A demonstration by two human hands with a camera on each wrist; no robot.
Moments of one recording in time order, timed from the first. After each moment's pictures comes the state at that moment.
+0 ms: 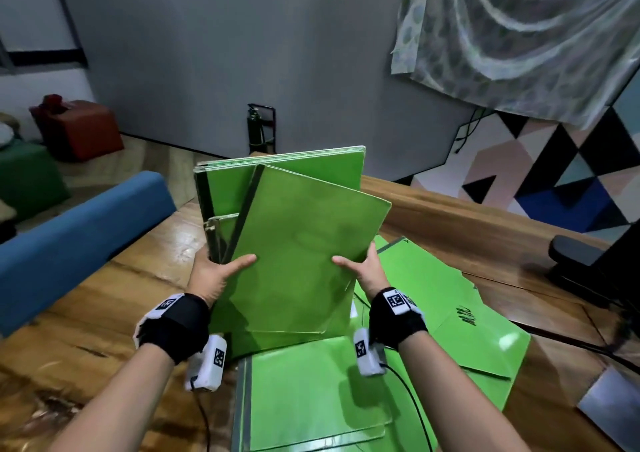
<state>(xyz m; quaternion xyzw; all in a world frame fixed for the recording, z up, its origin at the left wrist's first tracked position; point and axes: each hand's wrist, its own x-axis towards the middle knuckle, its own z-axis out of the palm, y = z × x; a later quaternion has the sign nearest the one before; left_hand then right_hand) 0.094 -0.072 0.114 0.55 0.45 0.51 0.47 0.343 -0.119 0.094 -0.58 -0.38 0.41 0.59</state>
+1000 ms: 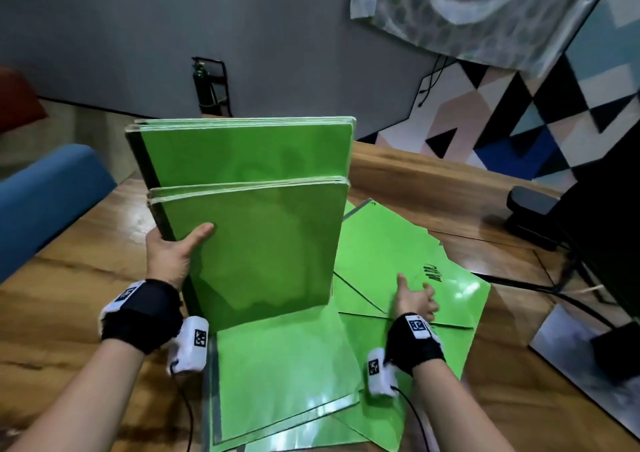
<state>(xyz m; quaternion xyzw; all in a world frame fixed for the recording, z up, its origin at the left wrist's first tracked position) 0.134 -0.072 0.123 0.52 0.42 0.56 0.48 0.429 -0.197 -0.002 -0.86 0.03 0.20 0.47</state>
